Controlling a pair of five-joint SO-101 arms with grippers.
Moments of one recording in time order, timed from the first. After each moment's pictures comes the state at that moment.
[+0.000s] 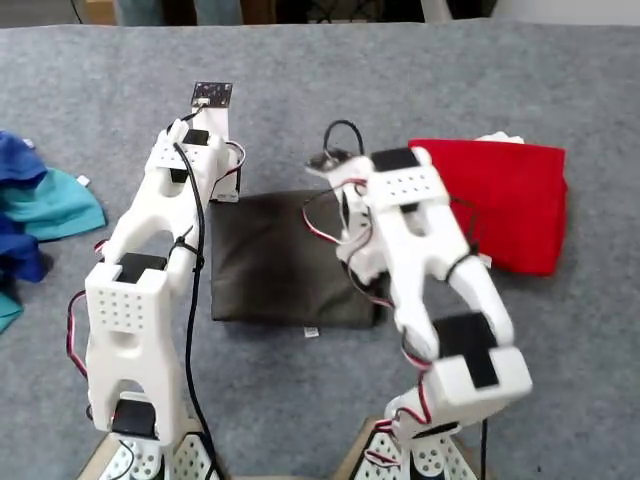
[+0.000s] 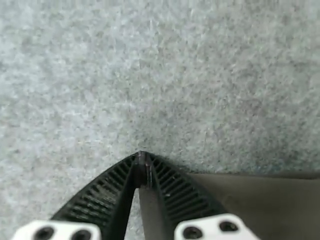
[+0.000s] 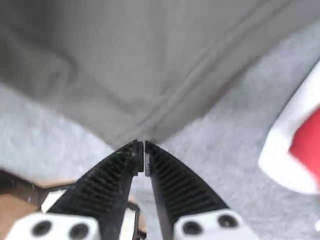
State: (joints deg) left arm 1.9 36.7 -14.8 60.6 3.9; right arm -11.1 3.9 17.8 89.9 25.2
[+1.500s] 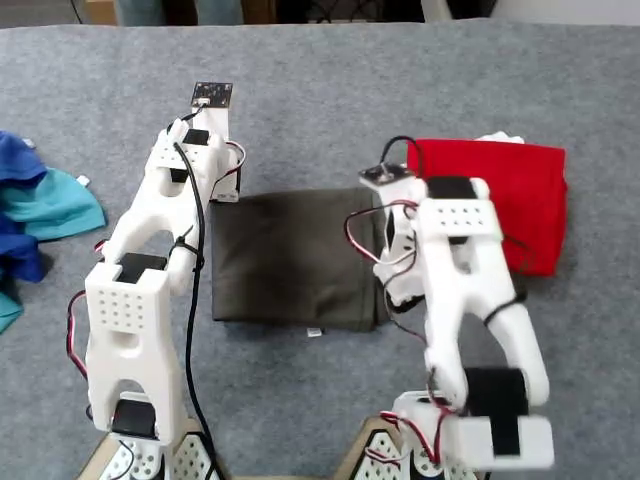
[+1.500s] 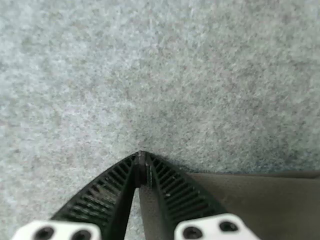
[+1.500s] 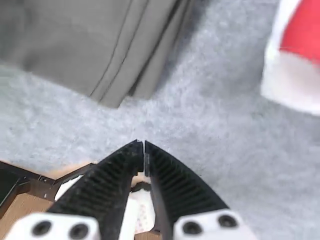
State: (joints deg) left arm 1.9 36.7 -14.8 60.9 3.9; right arm -1.7 -11.8 29.1 91.7 20.1
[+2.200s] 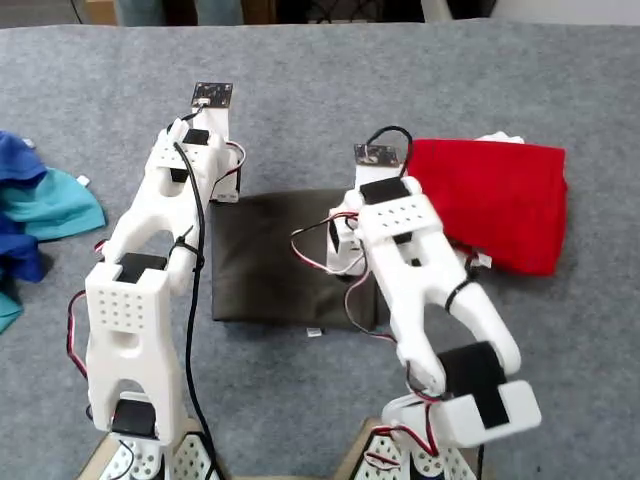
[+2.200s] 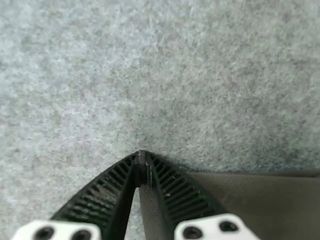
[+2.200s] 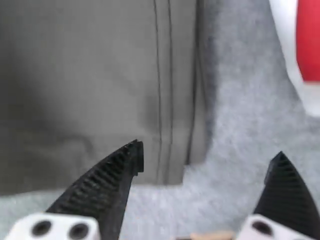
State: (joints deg) left arm 1.9 36.7 -14.9 61.5 3.9; right arm -15.9 -2.0 28.1 72.9 -21.4
